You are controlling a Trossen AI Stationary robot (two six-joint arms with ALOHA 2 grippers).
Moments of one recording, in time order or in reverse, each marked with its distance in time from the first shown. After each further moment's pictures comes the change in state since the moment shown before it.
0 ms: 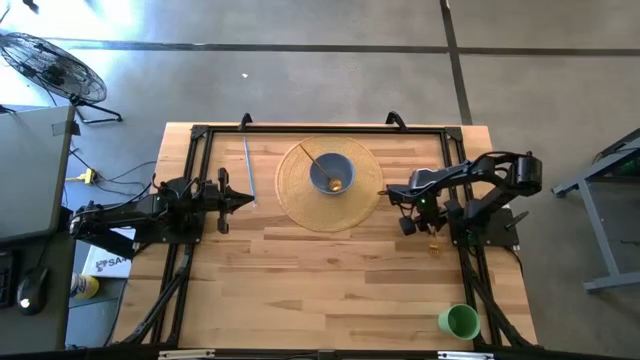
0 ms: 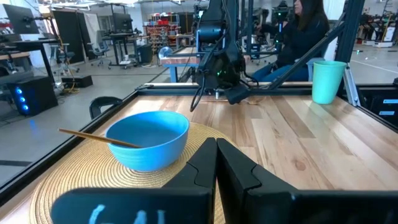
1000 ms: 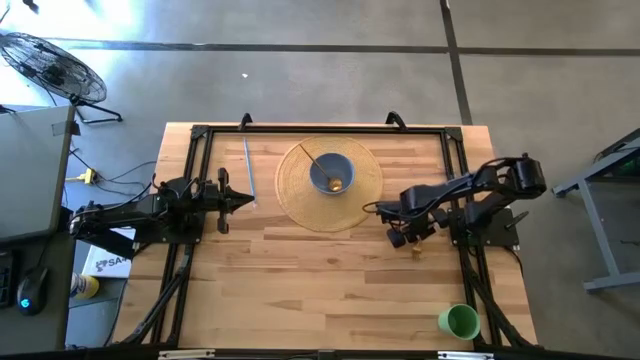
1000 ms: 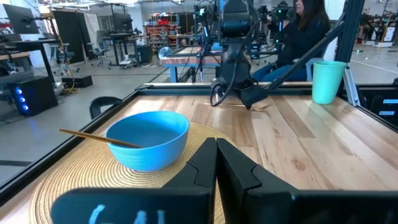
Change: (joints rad) left arm 0.000 0.000 0.000 0.000 0.000 0.000; right arm 0.280 -0.002 0.065 0.186 -0.030 0.198
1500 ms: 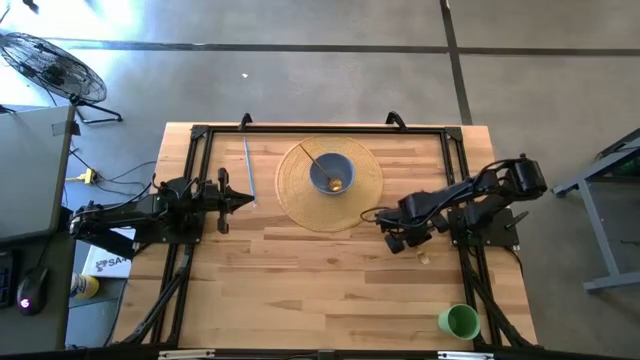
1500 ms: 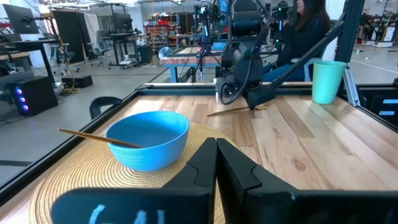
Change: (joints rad) left arm 0.000 0.000 0.000 0.000 0.000 0.000; right arm 0.087 0.003 0.020 0.033 0.025 0.072
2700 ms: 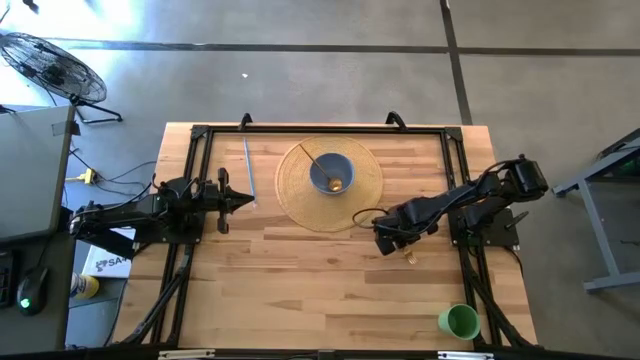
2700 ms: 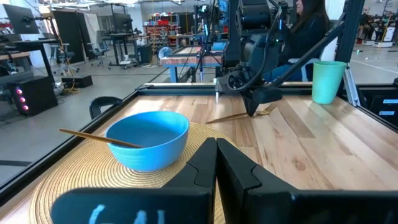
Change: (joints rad) left arm 0.000 0.000 0.000 0.000 0.000 0.000; right arm 0.056 -0.002 0.043 0.075 0.227 0.017
